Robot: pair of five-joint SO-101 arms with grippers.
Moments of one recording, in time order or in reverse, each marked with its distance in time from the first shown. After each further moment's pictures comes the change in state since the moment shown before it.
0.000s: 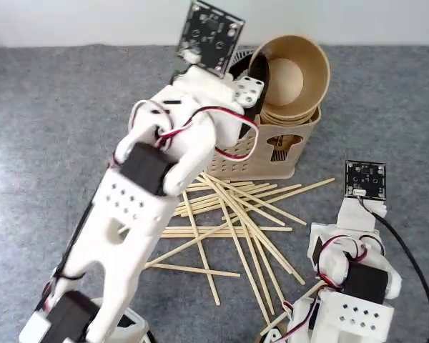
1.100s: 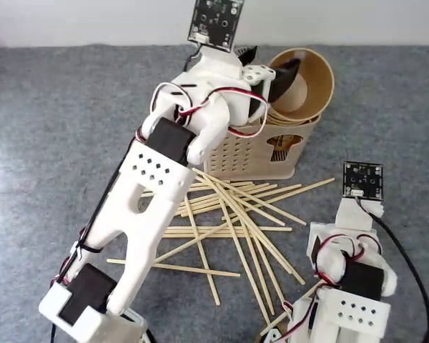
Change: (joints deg) left arm -3.4 11.3 -4.0 -6.1 7.6; right arm 0.0 0.0 4.4 -5.0 0.0
